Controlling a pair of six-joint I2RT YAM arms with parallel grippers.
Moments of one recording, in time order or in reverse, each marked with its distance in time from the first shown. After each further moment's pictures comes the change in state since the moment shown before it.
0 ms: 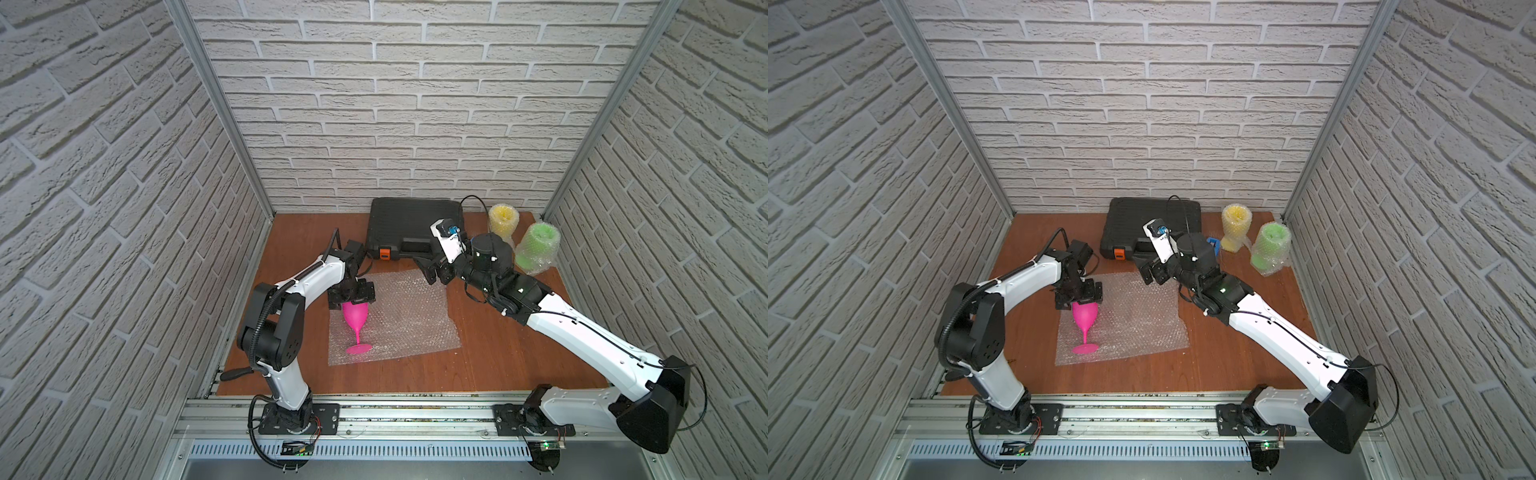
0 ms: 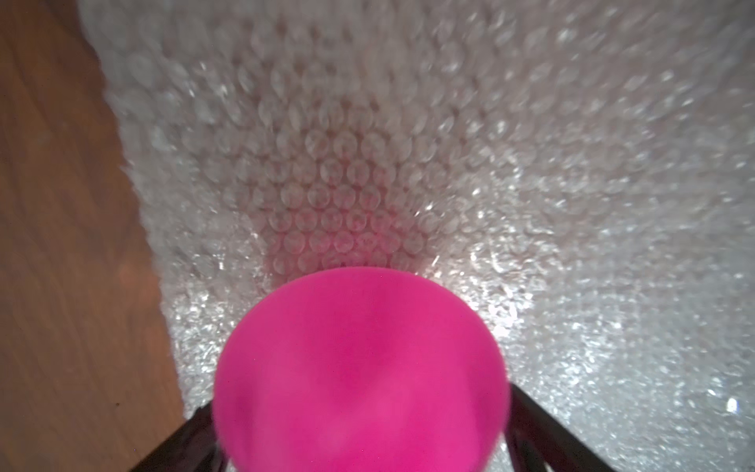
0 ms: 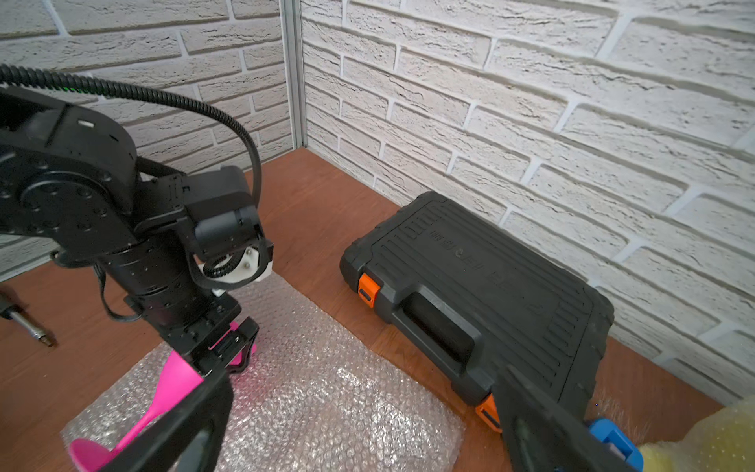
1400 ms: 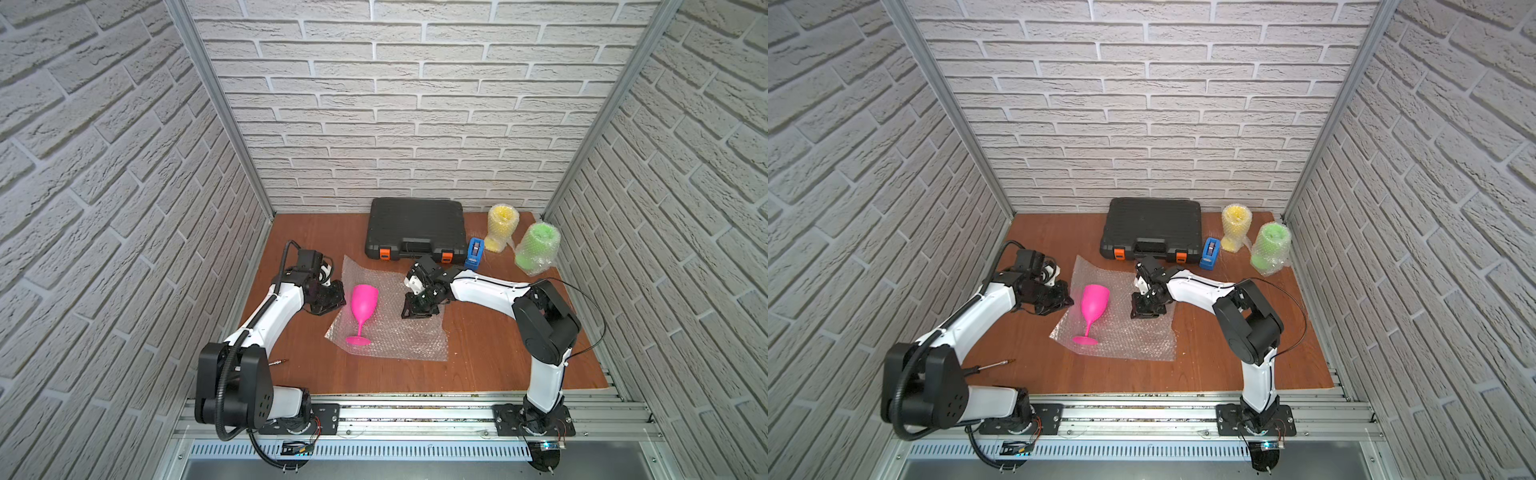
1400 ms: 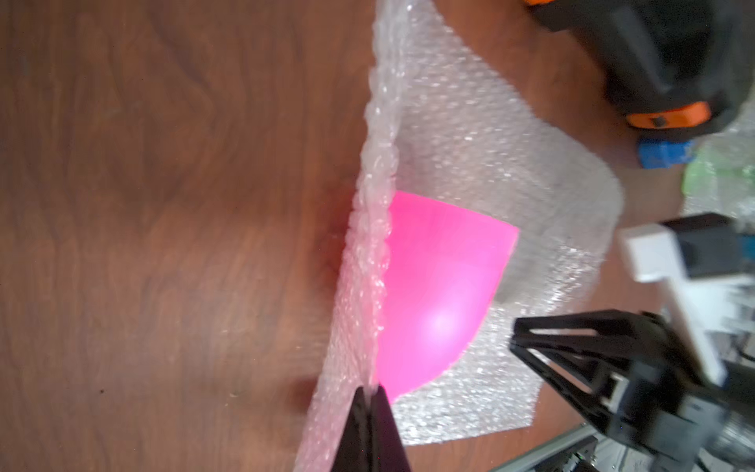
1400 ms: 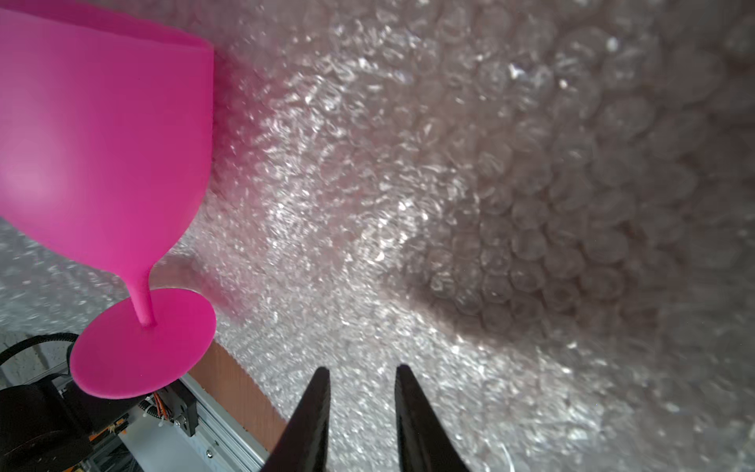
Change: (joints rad) left arm 0.212 -0.385 -0.289 0.204 0.361 0.073; right arm -0.013 0.654 0.105 -0.359 -0.425 0.617
